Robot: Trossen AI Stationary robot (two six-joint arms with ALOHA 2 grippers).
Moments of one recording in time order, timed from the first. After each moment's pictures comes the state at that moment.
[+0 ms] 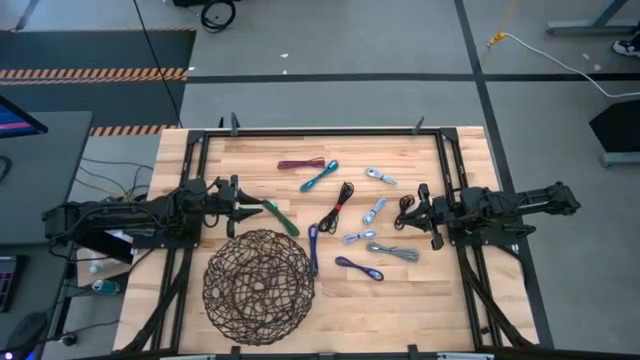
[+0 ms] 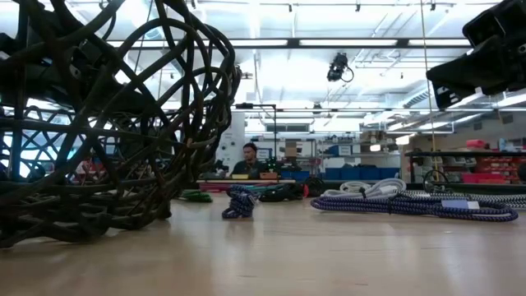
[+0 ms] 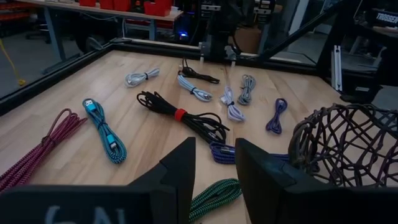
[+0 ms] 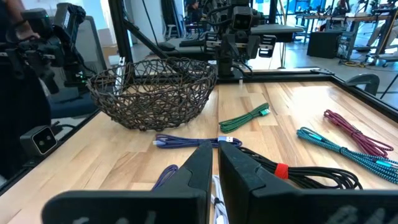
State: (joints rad) left arm 0.28 0.56 0.01 0.41 0.21 -0.07; right arm 0.13 0.07 0.04 -0.06 0.02 0.05
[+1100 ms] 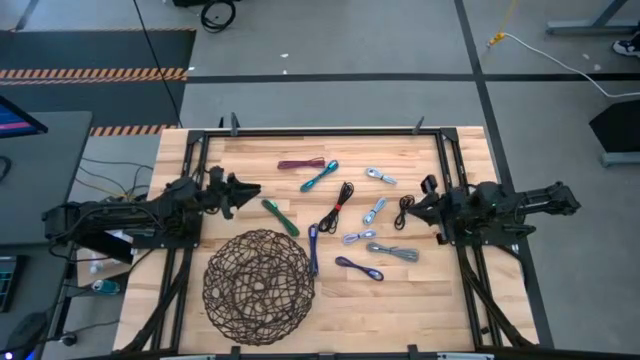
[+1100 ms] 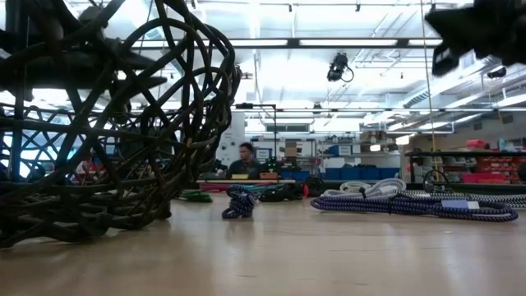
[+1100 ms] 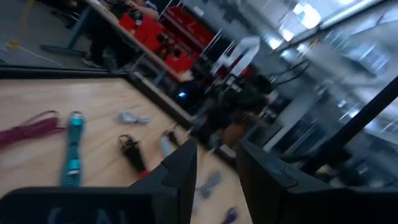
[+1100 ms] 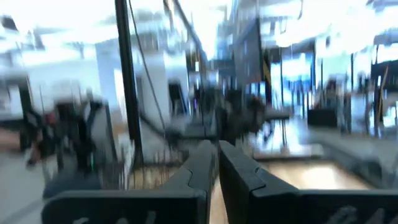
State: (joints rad) left arm 0.28 0.56 0.01 0.68 0.05 -0.73; right arm 0.13 0.07 0.04 0.33 0.02 0.06
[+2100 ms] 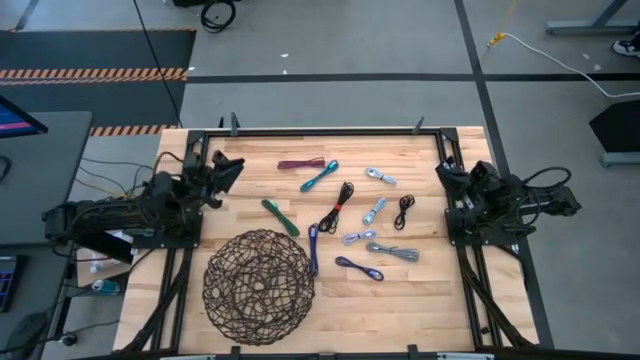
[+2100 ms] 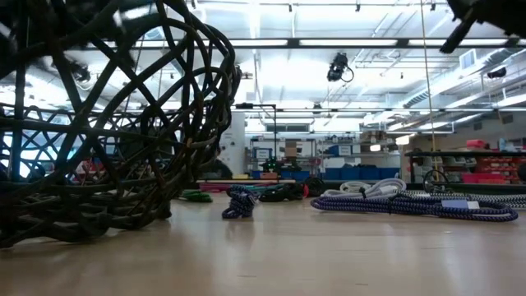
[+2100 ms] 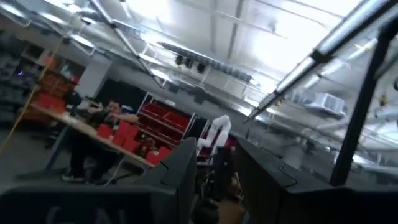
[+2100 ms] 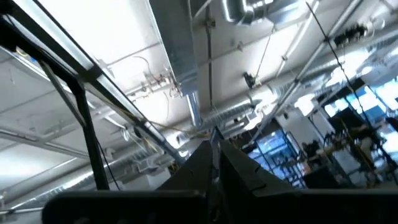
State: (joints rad) left arm 0.28 0.56 0.18 0.89 -0.03 -0.46; right arm 0.11 0.07 0.08 0.74 0.28 0.27
